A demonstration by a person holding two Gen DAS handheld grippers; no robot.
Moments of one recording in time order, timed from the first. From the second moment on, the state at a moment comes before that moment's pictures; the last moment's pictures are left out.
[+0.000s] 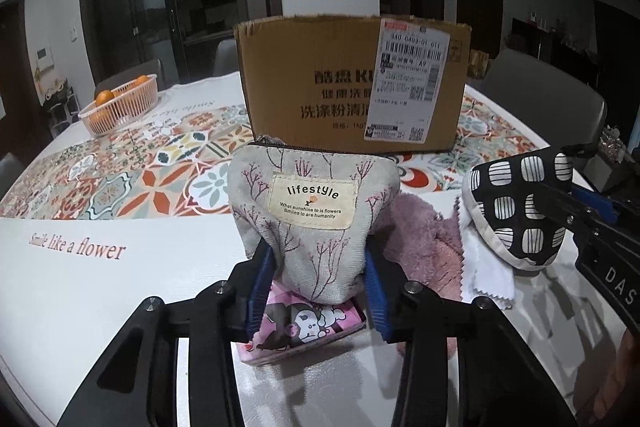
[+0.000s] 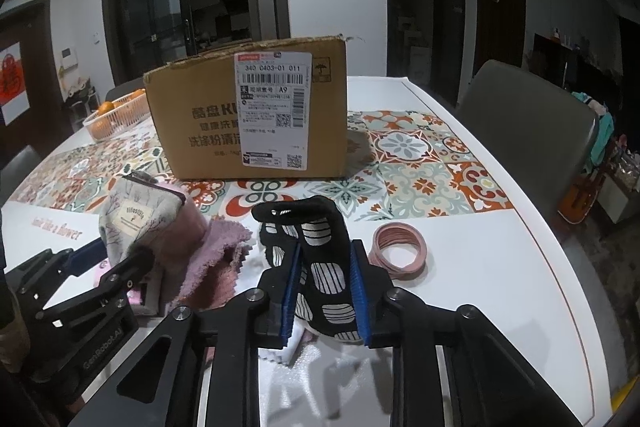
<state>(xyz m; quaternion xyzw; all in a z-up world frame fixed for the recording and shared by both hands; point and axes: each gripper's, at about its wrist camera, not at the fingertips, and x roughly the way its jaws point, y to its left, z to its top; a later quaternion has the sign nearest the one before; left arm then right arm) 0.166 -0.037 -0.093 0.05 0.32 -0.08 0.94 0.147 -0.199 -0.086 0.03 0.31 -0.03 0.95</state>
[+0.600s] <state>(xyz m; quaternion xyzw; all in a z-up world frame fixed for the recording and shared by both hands) 0.141 -0.027 -0.040 0.03 0.27 -0.09 0.96 0.122 -0.196 -0.043 0.03 0.25 -0.03 0.97</state>
